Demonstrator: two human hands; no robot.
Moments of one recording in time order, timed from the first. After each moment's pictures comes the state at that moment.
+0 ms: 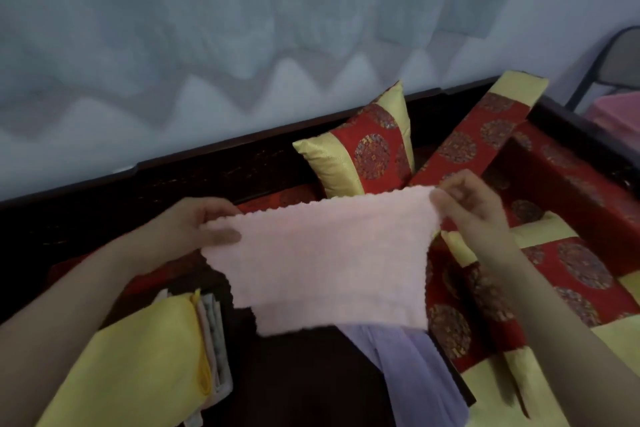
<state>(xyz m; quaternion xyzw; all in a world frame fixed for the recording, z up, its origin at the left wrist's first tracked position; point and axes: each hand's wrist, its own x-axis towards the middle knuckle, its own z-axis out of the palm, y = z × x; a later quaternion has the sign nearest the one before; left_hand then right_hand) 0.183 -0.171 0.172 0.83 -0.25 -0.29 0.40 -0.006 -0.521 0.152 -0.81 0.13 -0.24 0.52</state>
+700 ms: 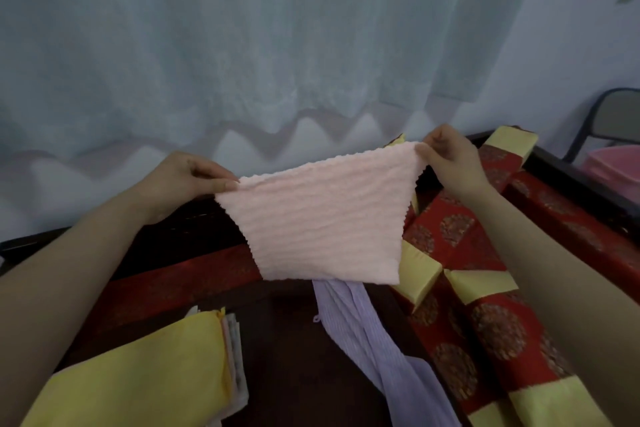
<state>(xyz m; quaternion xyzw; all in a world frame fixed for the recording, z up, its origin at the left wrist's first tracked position) 0.201 -0.153 0.291 0.83 -0.23 -0.12 0.50 0.066 -0.542 0.263 -0.86 0.13 -0.30 0.40</state>
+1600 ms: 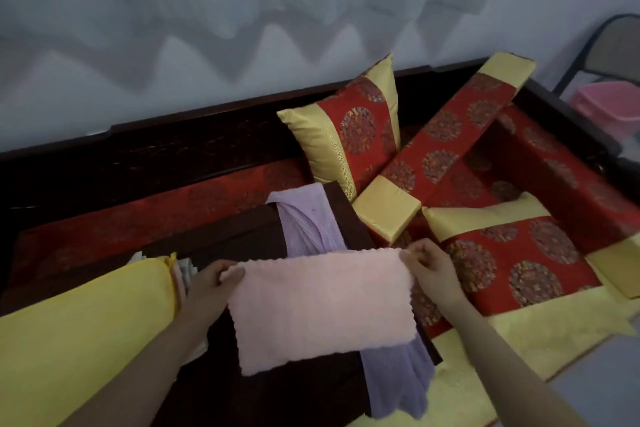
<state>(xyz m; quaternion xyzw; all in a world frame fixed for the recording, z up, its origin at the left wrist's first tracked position) 0.071 -0.180 0.030 0.84 0.01 -0.26 0.48 -0.083 -0.509 0.028 -0.79 0.31 -0.09 0.53</state>
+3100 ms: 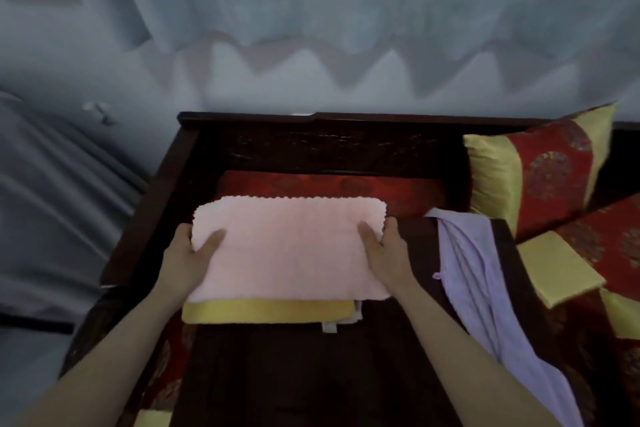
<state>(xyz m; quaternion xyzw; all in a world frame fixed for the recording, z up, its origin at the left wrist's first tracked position) 0.075 0.100 0.092 0.87 0.22 0.00 0.44 0.077 -0.205 0.070 -0.82 0.15 0.02 0.55</state>
